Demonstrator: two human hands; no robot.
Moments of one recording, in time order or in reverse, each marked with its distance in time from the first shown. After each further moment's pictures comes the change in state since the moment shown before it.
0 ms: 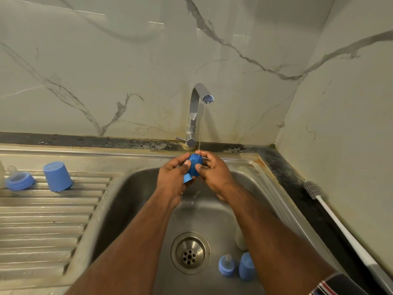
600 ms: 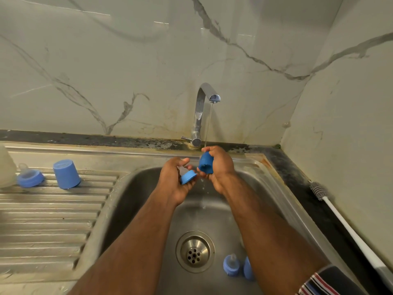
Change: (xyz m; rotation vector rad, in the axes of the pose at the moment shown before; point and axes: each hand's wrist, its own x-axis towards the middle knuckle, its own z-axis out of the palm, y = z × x) left_hand 0.002 0.013 -0.007 -0.338 0.010 -0.268; right_hand 0.004 -0.033 0.015 0.457 0.202 0.256
